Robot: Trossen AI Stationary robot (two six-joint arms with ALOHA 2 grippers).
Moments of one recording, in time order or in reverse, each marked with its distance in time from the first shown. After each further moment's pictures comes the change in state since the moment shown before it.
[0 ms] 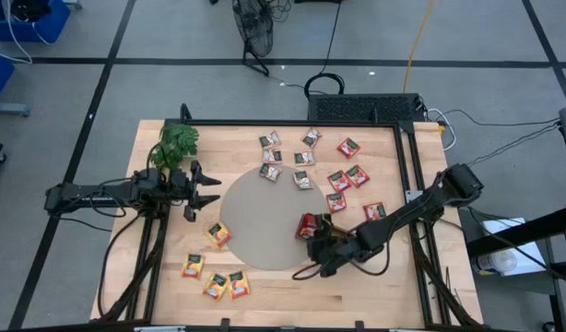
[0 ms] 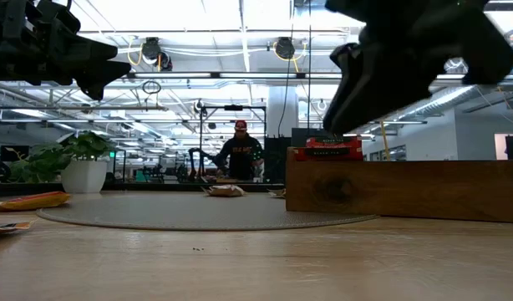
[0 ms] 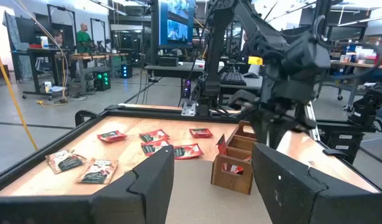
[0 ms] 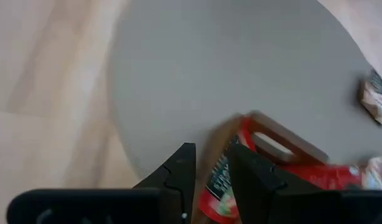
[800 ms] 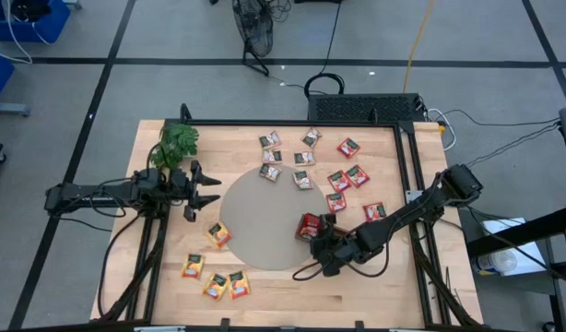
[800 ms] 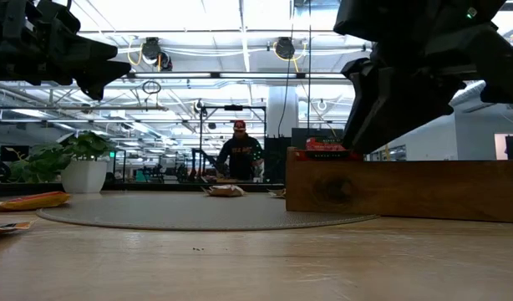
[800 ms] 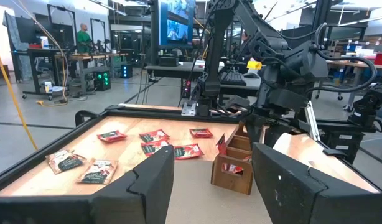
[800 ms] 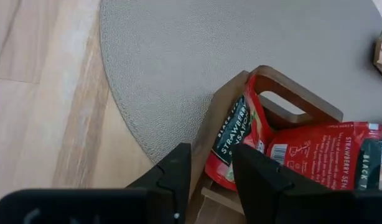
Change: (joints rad) left arm 0.000 0.000 0.000 0.000 0.000 0.000; right arm 0.002 0.004 0.000 -0.104 -0.030 0.090
